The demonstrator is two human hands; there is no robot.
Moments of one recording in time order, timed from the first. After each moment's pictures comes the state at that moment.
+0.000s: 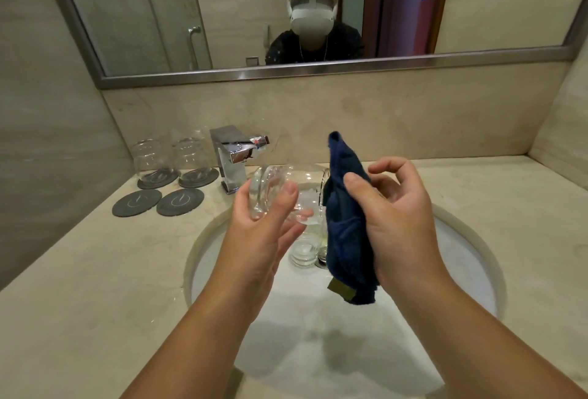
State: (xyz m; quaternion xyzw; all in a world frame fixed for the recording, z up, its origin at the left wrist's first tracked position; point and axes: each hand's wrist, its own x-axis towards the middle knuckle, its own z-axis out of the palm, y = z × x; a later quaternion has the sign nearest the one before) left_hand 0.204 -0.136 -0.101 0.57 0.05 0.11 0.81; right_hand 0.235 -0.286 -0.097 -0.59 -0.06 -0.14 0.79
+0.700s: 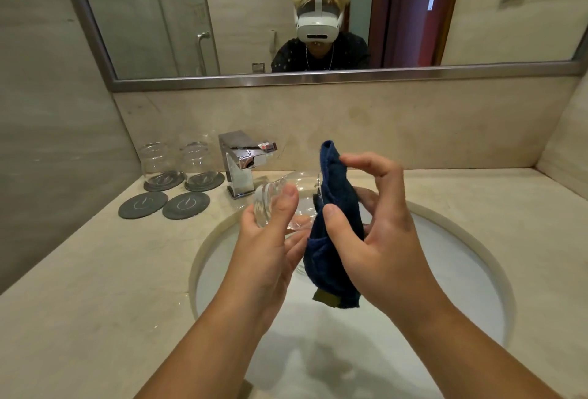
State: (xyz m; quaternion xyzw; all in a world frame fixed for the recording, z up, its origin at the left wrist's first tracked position) left_hand 0.210 -0.134 -0.111 0.52 0.06 0.08 0.85; right_hand 0.220 -0.279 -0.101 -0.71 -0.26 -0.19 0.63
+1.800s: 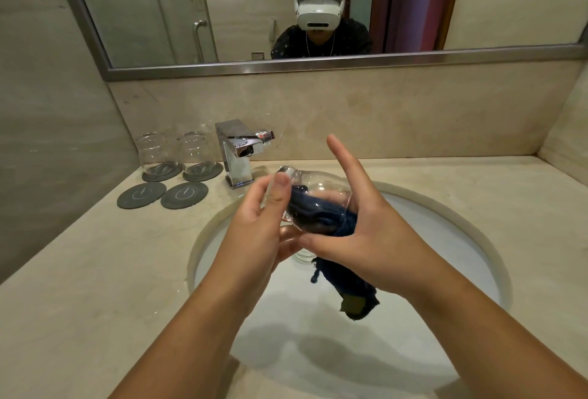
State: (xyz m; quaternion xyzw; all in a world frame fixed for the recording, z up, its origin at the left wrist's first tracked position) left_hand 0.204 -0.125 -0.105 0.65 -0.01 0.08 0.75; right_hand 0.221 -0.294 -0.087 -0.77 -0.28 0.02 0.58
